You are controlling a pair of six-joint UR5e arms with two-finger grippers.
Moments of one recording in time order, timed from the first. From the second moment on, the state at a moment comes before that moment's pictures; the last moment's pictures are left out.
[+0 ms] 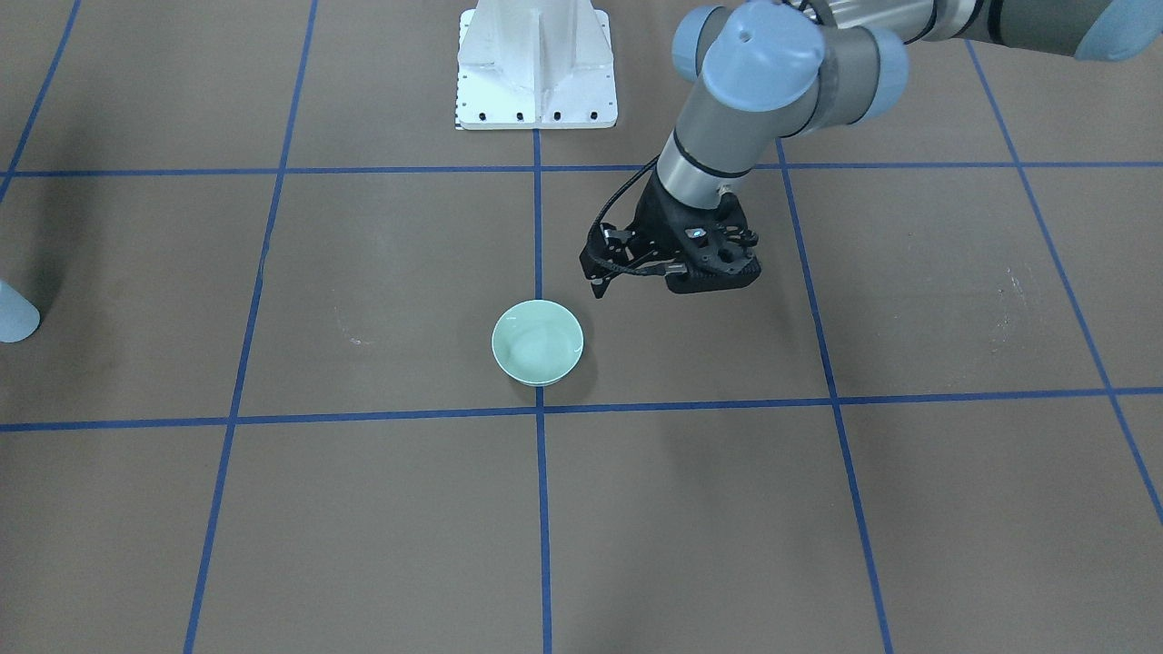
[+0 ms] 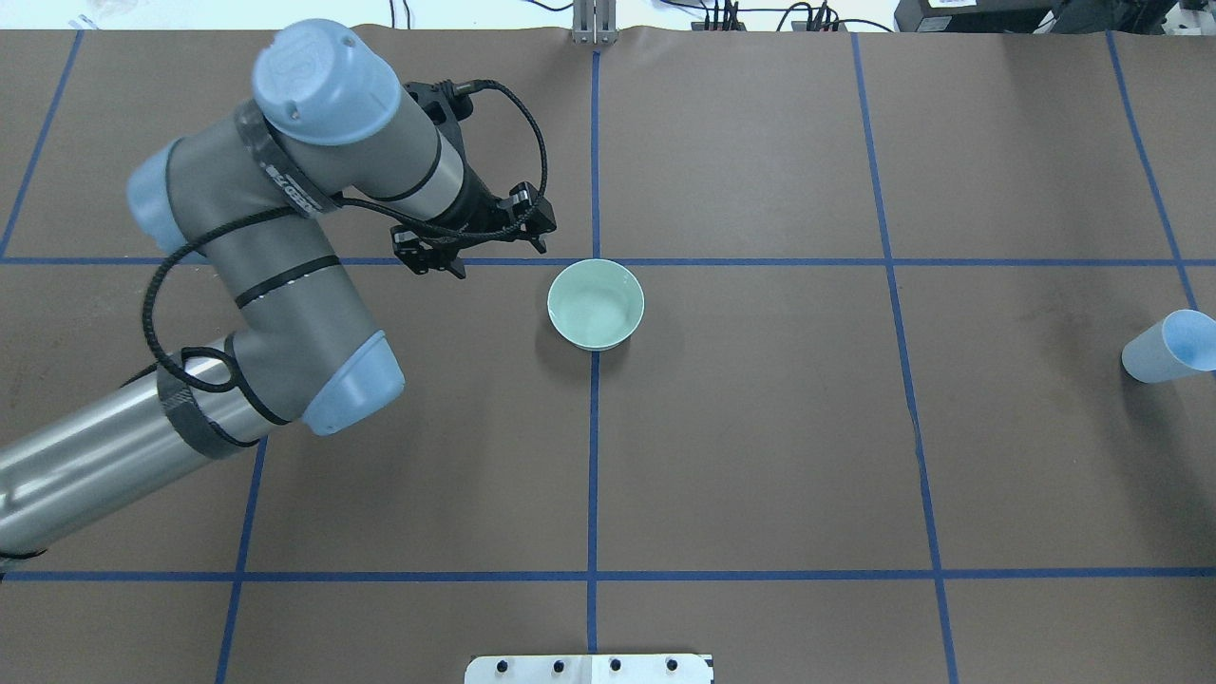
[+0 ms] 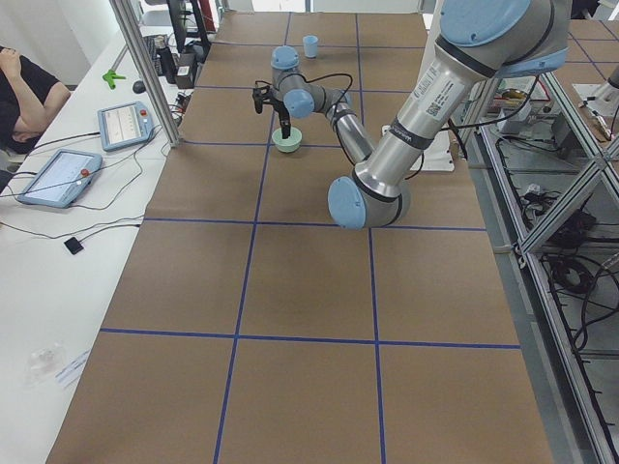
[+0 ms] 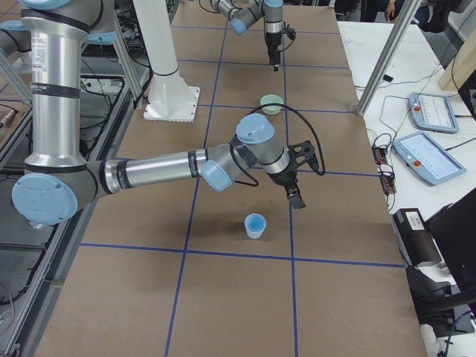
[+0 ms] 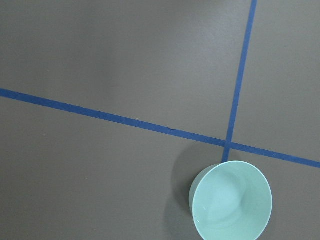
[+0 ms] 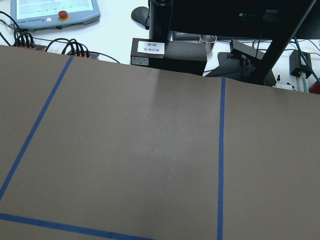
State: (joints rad) left arm -0.69 -2.30 -1.59 -1.81 -2.03 -1.40; right arm 1.49 -1.63 1.83 -1.13 2.18 0.27
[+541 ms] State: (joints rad) left arm -0.62 -2.38 -1.35 -1.96 -1.99 -1.44; right arm 1.51 -1.59 1.83 -1.29 2.25 0.18
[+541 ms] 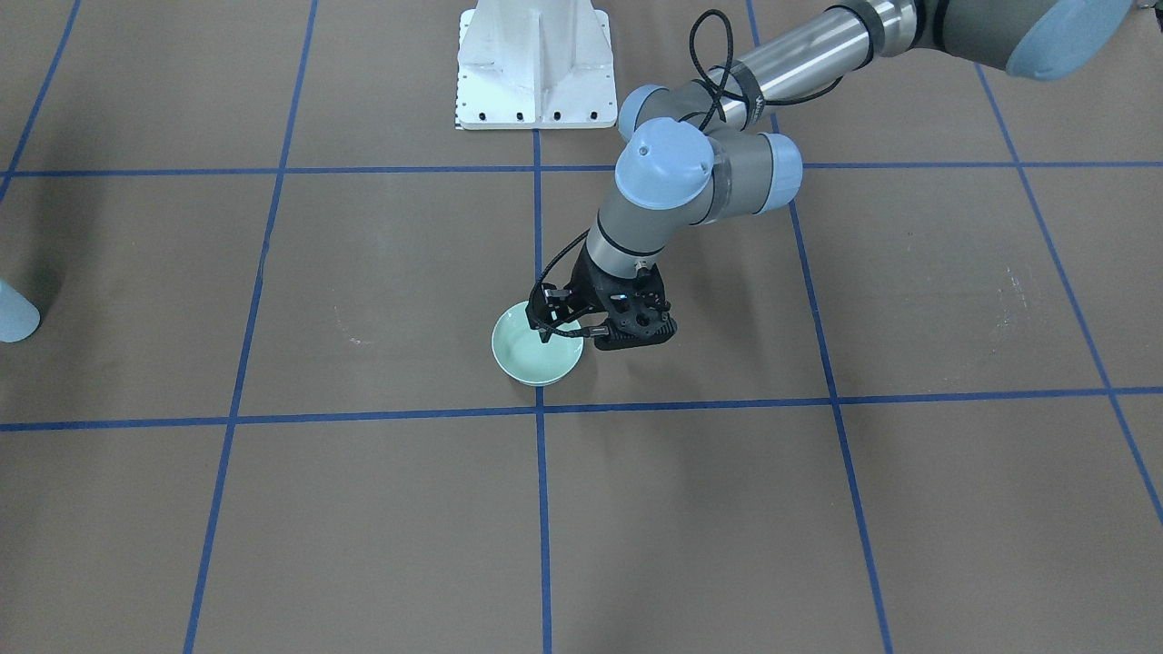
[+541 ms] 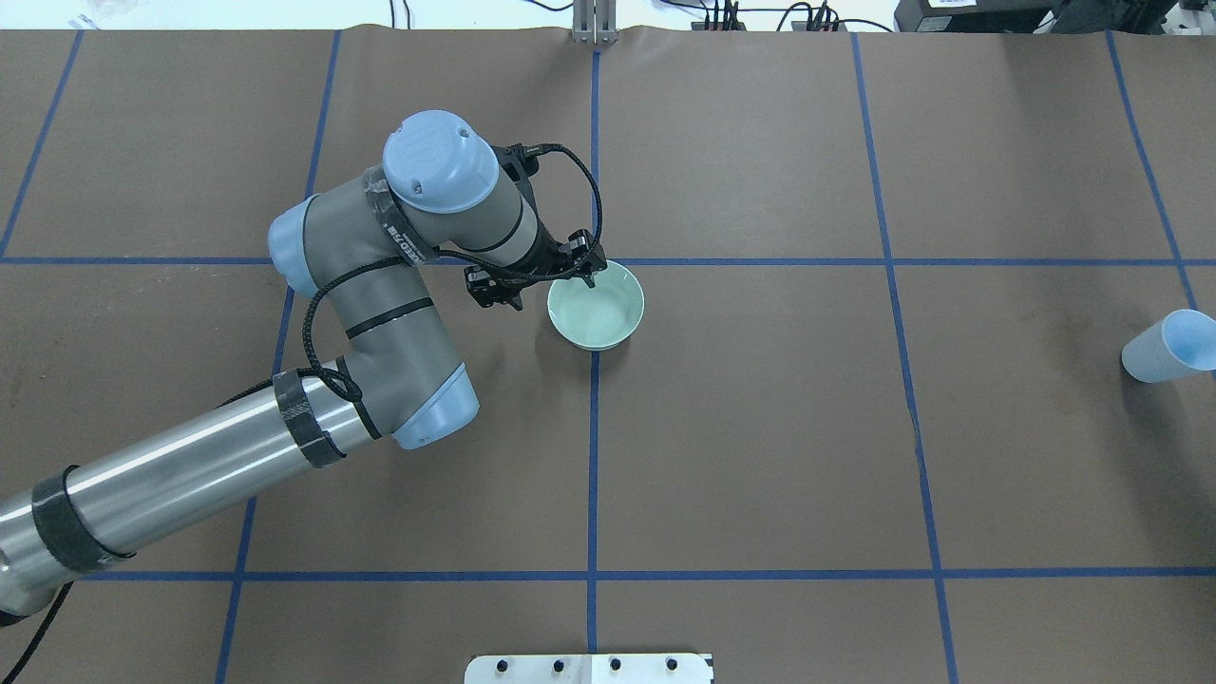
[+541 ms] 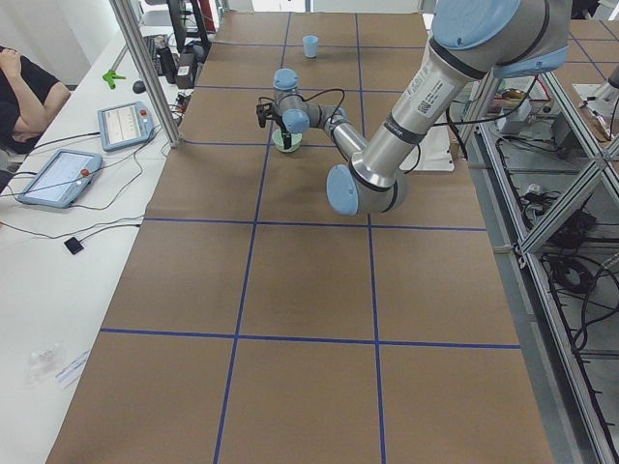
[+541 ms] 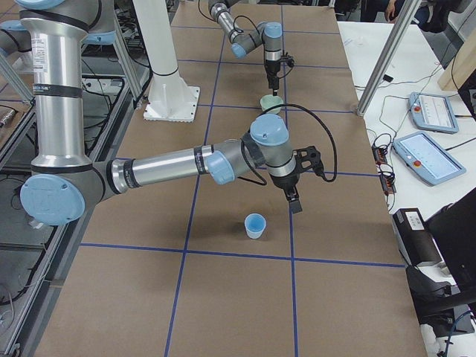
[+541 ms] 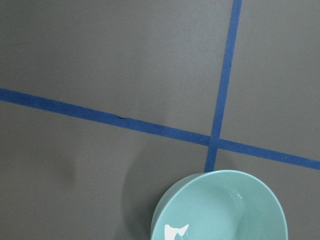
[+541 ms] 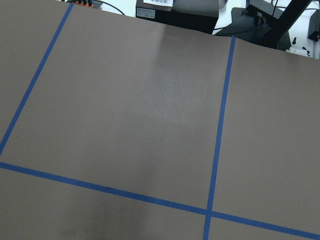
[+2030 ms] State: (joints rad) left arm -0.67 -2.43 -1.36 -1.84 -2.07 -1.42; right arm 1.51 -1.60 1.83 -1.30 2.26 0.17
